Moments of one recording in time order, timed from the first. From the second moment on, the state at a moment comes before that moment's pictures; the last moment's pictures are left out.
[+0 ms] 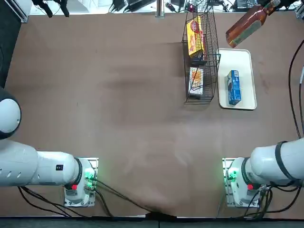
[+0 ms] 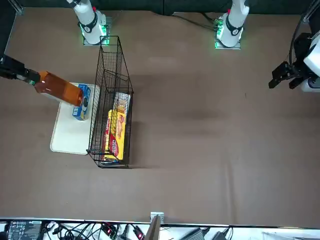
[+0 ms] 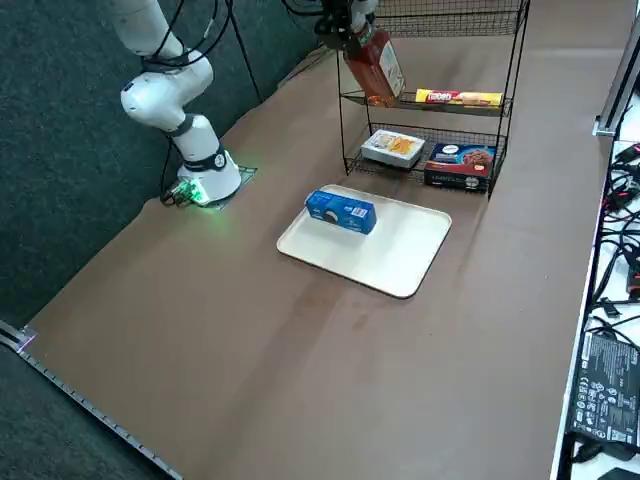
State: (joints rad) arm -0.16 0.10 -0.11 -1.49 0.55 1.38 -0.11
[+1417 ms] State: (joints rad) arm -0.10 -0.04 -0.08 -1.97 0.78 1.59 -0.28
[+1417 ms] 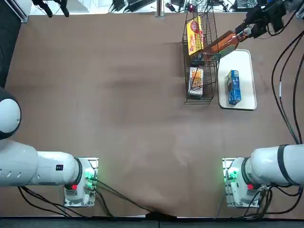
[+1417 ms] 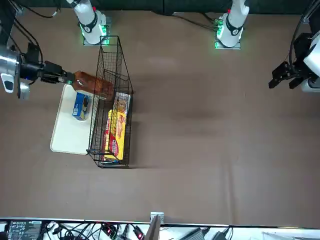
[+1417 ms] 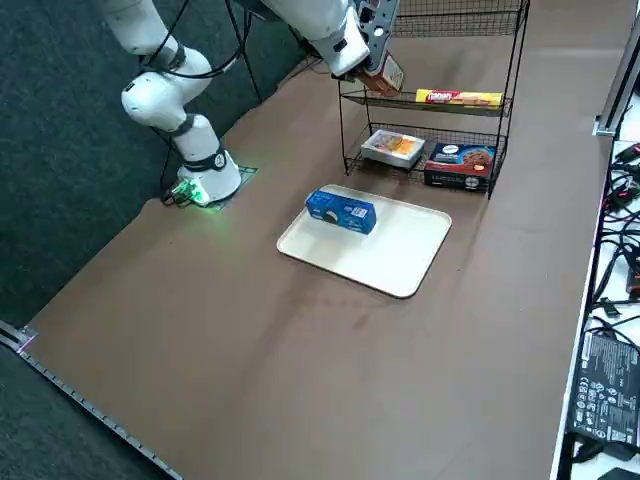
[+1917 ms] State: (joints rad) arm -0.06 -0.05 -0.08 -2.01 0.78 1.65 -0.21
